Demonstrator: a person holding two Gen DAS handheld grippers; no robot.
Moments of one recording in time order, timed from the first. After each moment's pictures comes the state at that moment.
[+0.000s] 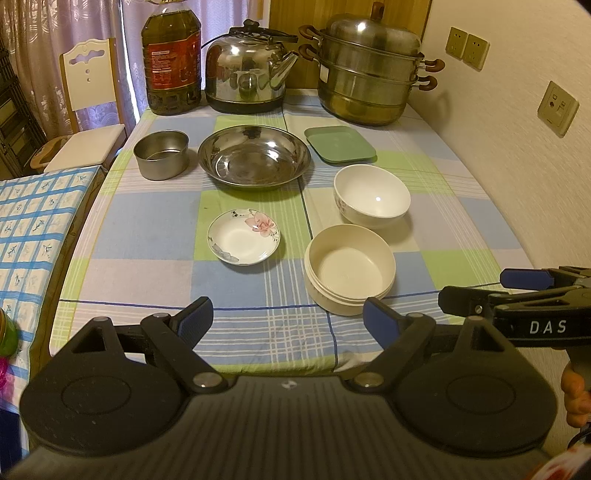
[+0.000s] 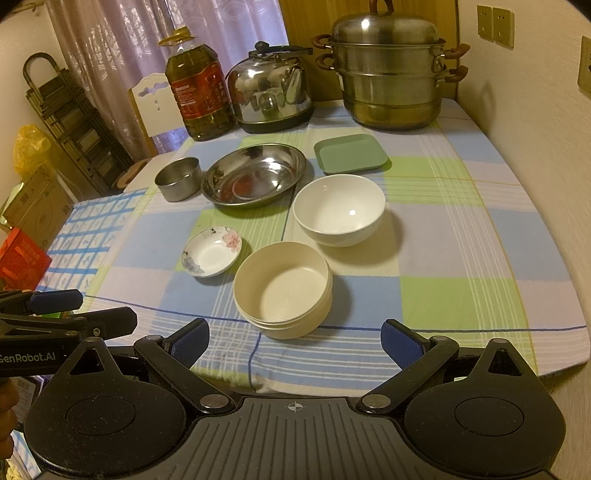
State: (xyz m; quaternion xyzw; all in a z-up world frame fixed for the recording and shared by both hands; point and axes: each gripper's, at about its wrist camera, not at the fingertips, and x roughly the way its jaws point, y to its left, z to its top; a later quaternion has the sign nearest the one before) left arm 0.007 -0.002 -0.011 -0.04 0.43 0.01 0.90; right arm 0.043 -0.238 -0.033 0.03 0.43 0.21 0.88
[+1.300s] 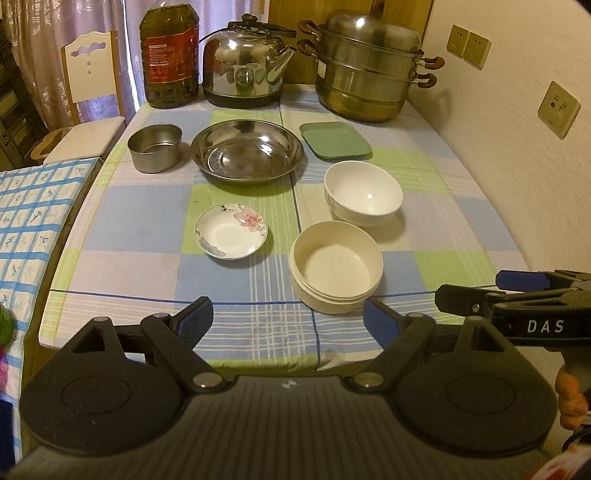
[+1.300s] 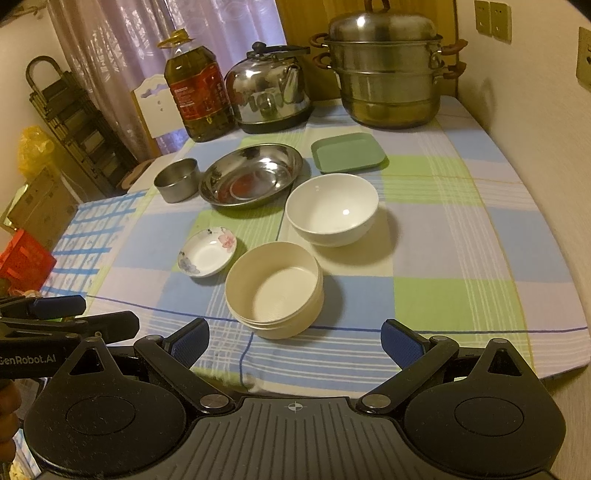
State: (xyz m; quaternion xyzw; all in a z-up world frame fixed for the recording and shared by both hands) left arm 0.010 -0.020 -0.011 -0.06 0.44 0.02 0.90; right arm 0.047 -0.257 -0.030 0.04 0.44 0.22 0.87
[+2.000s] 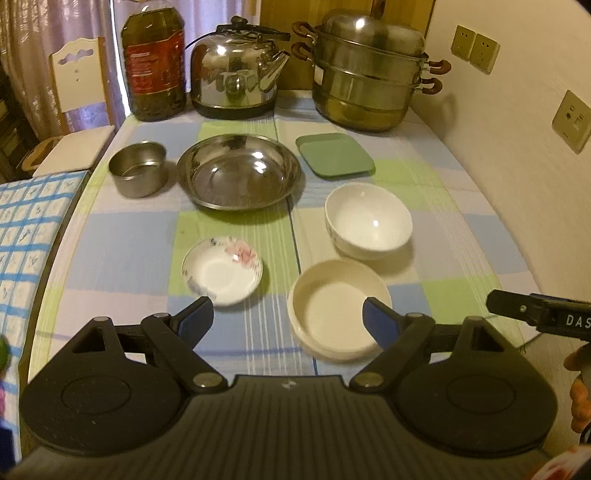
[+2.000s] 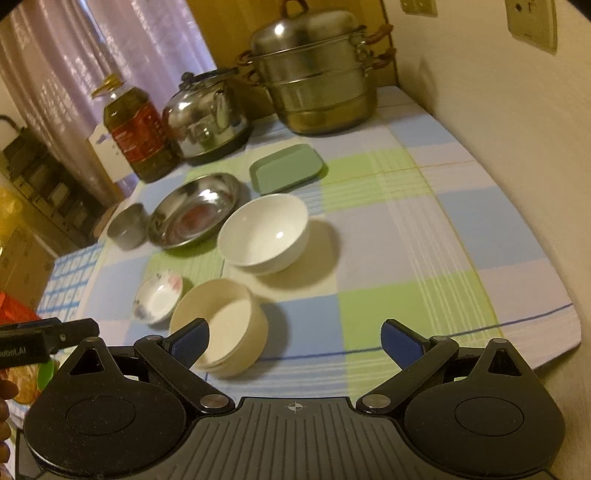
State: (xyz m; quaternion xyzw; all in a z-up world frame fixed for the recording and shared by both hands) left arm 0.083 -0.018 -0.014 -0.05 0.44 0.01 0.90; right arm 0.092 -0.320 -0.041 0.12 0.43 0.15 0.88
